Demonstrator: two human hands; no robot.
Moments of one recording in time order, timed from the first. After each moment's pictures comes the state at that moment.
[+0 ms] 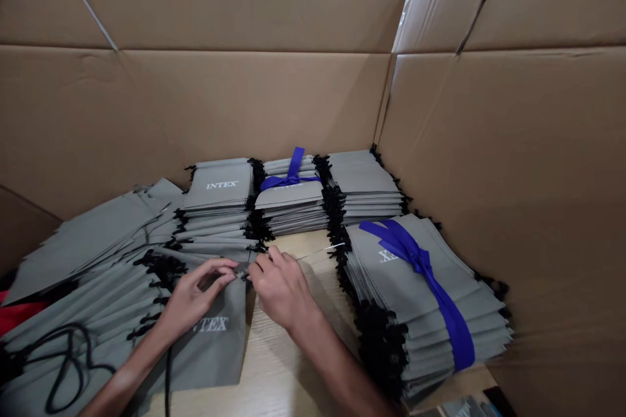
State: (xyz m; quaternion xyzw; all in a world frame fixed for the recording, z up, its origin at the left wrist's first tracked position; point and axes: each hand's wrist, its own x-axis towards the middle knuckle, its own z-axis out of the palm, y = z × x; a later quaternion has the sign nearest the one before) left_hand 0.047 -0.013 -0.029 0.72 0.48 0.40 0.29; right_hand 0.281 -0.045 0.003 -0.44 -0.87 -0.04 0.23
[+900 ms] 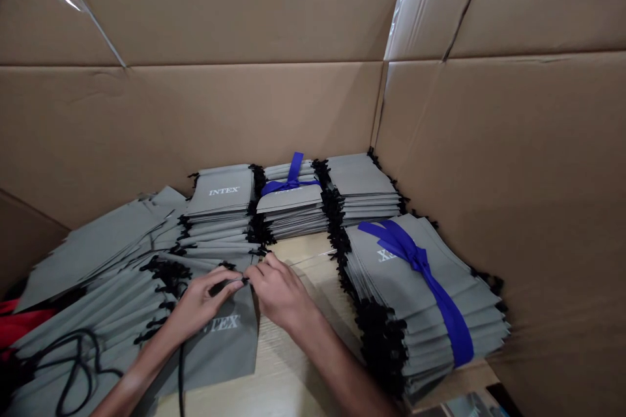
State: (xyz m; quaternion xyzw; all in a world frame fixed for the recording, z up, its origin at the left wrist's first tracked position) left_hand 0.049 -0.012 -0.026 0.79 0.43 0.35 0.26; right_hand 0.276 -0.043 -0.004 -0.43 -0.87 0.07 0.22
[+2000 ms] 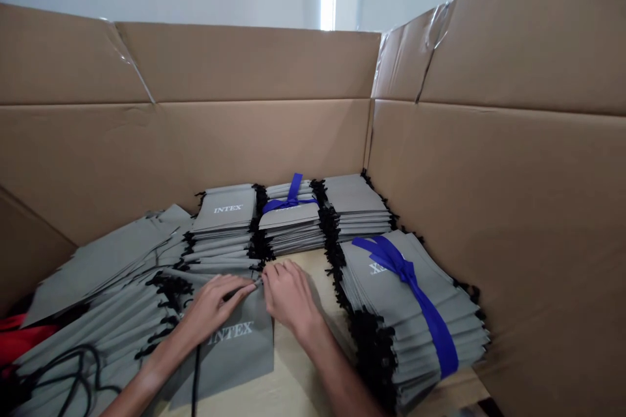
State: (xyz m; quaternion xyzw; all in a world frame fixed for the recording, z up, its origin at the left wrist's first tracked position) left_hand 0.060 -0.006 -0.010 0.86 0.40 0.28 0.13; right_hand 0.287 -0.037 0.000 -0.53 -0.80 -0.02 0.27
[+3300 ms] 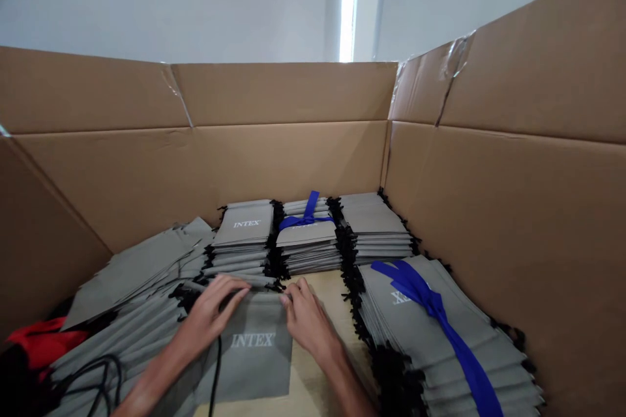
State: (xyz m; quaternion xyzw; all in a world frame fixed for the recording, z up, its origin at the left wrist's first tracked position) left_hand 0.033 0.001 0.010 0.82 0.39 0.39 0.11; right_hand 0.290 -0.018 -0.045 -0.51 -0.76 0.18 0.36
